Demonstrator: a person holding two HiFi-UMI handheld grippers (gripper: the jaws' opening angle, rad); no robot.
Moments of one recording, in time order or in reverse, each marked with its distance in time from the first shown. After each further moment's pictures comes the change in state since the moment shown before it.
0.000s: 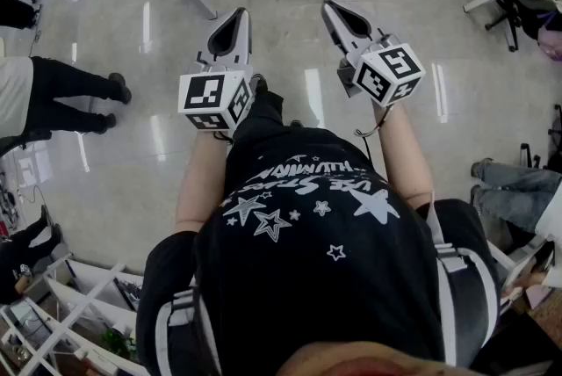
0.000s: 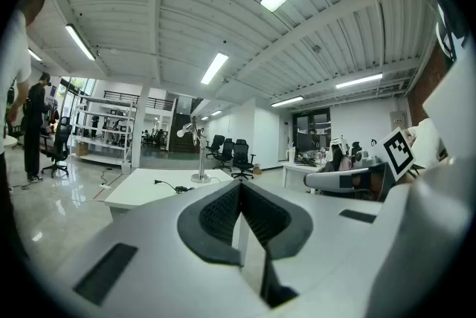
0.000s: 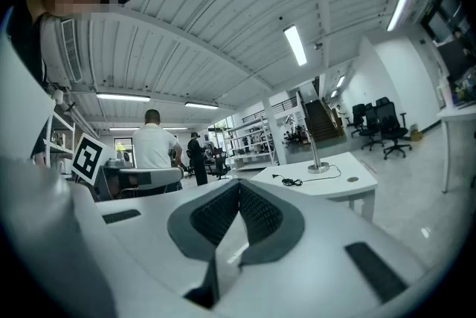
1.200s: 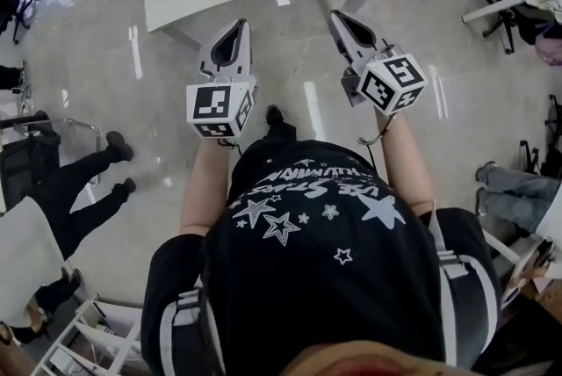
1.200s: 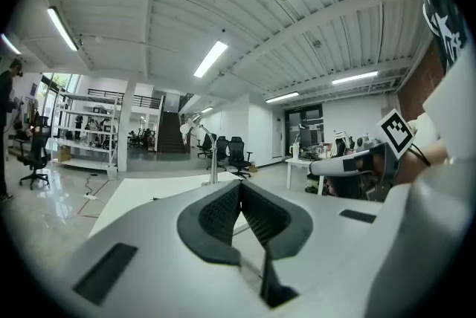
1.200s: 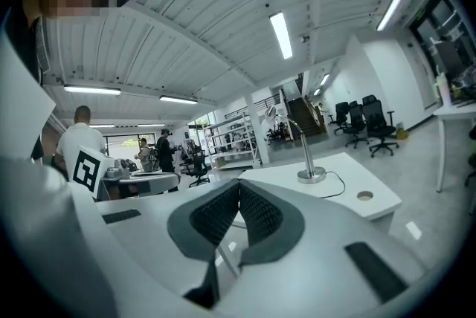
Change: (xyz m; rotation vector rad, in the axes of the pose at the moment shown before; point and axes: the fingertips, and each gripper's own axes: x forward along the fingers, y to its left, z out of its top) left arm 0.183 0.207 0.006 0.043 0.019 -0.103; right arm 0.234 -0.093 0.034 0.041 0.021 -0.146
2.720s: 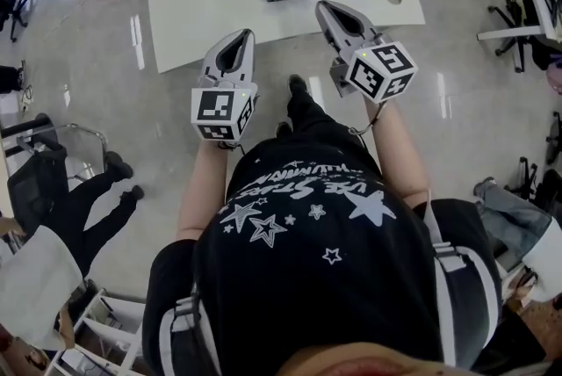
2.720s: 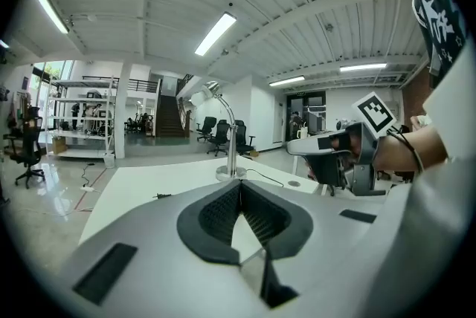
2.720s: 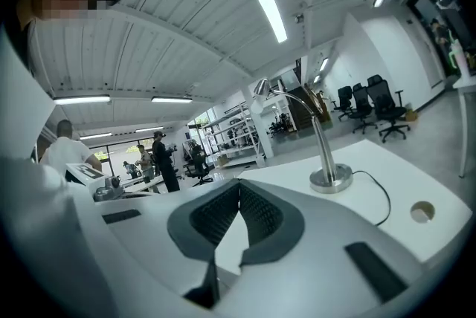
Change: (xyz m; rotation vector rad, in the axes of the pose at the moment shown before) left arm 0.128 0.141 -0.043 -0.021 0.138 -0.024; right arm 0.220 -0.062 0.018 0.083 0.046 0.040
